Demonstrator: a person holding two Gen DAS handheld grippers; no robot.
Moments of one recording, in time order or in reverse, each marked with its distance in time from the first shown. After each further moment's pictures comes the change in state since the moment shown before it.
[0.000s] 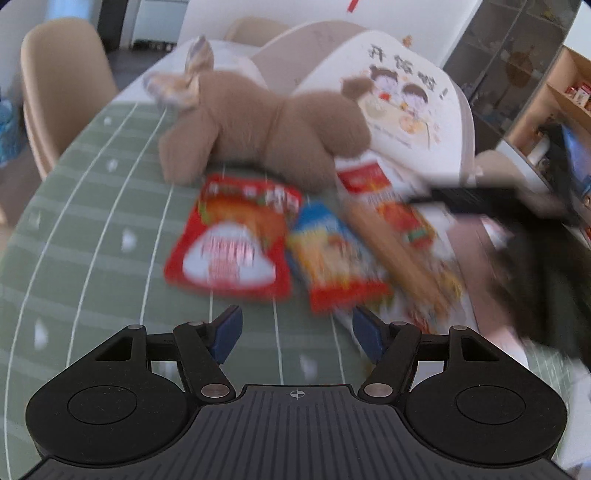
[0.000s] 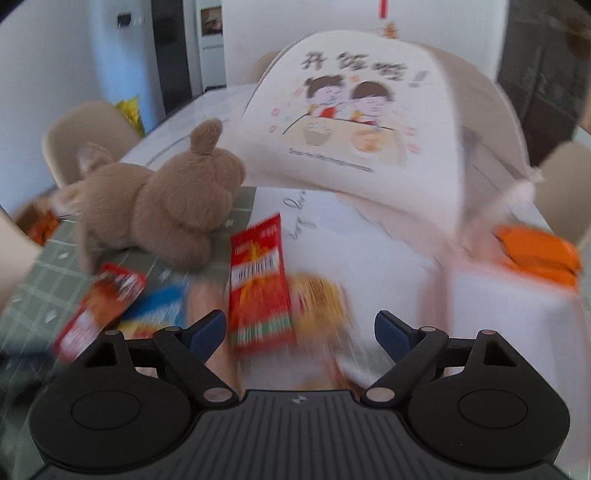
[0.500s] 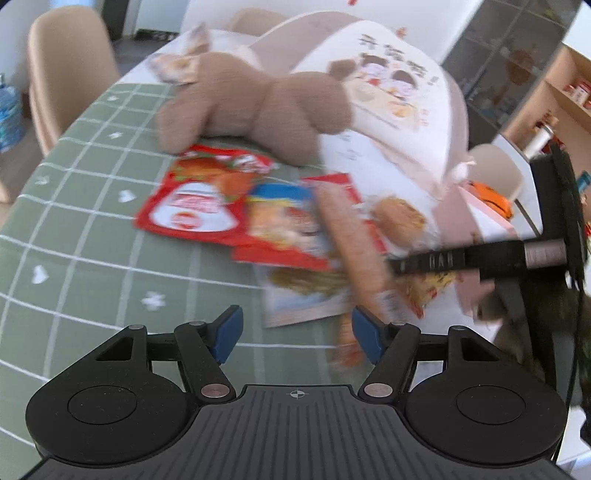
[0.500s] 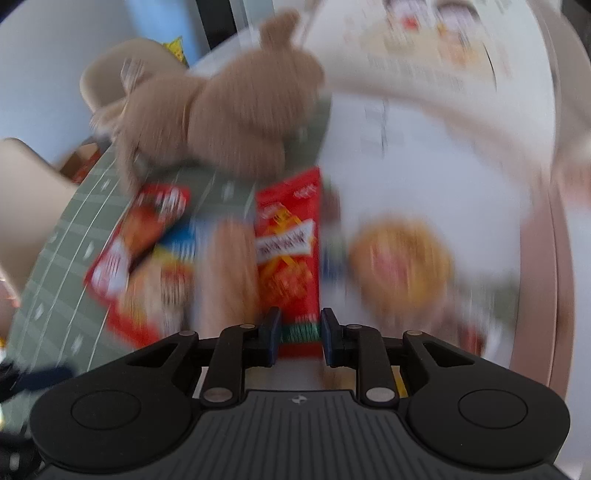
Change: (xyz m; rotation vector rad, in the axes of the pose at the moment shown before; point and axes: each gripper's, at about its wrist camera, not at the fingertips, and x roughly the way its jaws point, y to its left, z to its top) left arm -0.019 -0.024 -0.024 -0.008 0.011 -0.011; right arm -0.009 0.014 -0.062 0.007 0.236 0.208
